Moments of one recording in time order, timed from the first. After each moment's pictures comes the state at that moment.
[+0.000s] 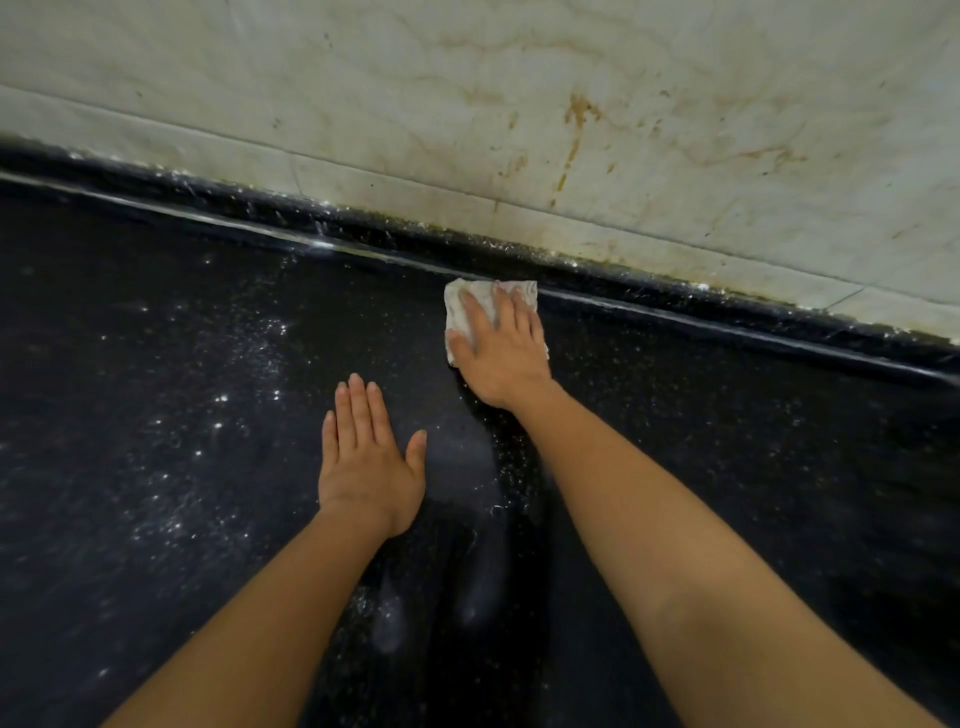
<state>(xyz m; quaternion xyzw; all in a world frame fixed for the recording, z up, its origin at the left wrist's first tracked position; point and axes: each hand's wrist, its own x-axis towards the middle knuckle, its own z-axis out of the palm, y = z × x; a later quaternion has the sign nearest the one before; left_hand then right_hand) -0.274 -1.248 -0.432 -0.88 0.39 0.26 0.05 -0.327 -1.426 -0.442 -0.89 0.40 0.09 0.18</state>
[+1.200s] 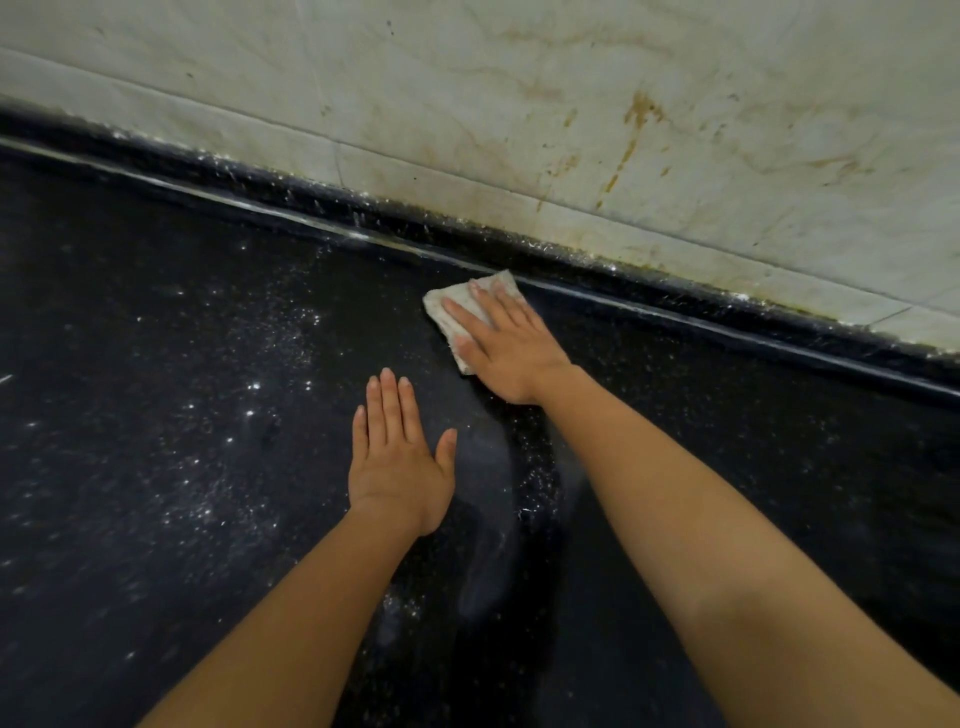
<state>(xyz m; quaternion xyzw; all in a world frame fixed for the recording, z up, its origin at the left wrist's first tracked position) -0.272 -1.245 -0.436 -0.89 0.39 0.25 0.02 -0.310 -1.428 -0.435 -0.95 0.25 0.14 0.15</state>
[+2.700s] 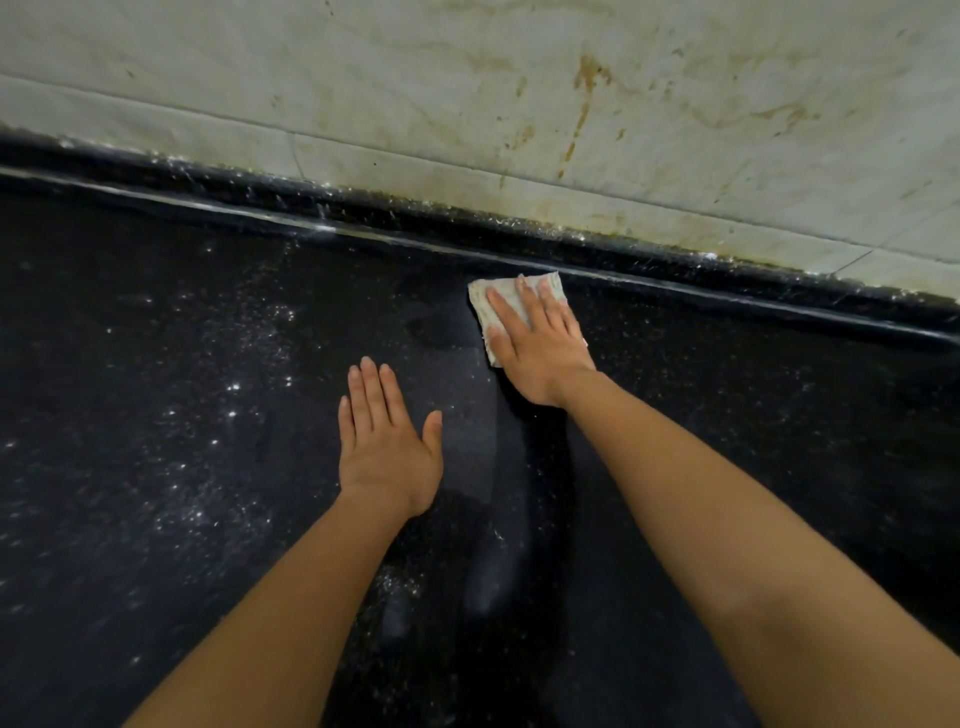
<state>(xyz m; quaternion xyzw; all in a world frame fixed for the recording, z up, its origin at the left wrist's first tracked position) -0.273 -1.243 -0.446 -0.89 0.40 0.23 0.00 -0.362 -1.425 -0.437 -0.90 0.38 0.15 0.16</state>
